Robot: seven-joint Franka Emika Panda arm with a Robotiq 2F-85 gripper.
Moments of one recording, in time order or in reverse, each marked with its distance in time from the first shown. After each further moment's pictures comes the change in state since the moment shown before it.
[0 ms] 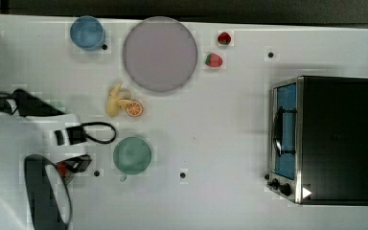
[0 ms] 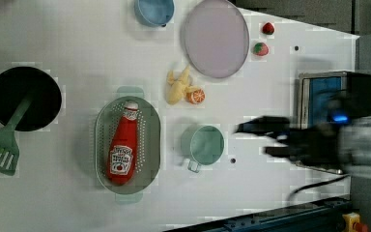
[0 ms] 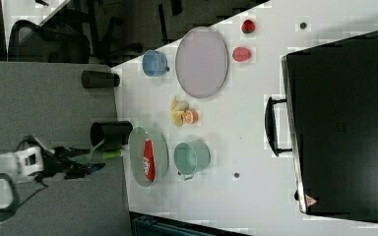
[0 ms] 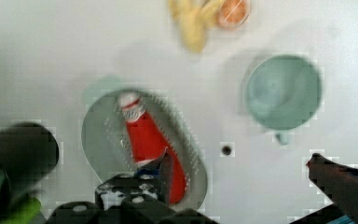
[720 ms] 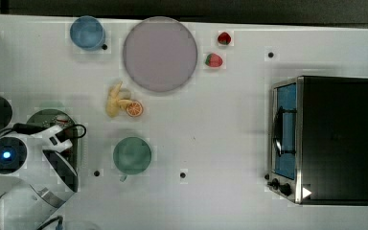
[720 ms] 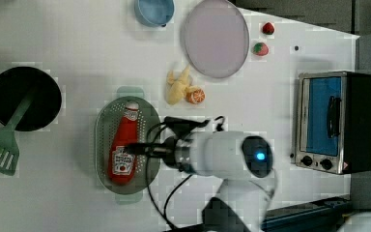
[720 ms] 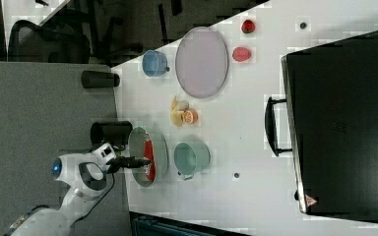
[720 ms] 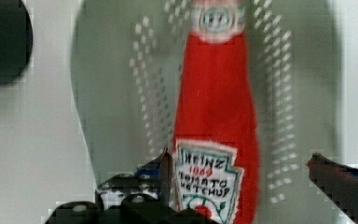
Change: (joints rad) arm 0.162 0.563 0.118 -0.201 -0.318 0.698 0.033
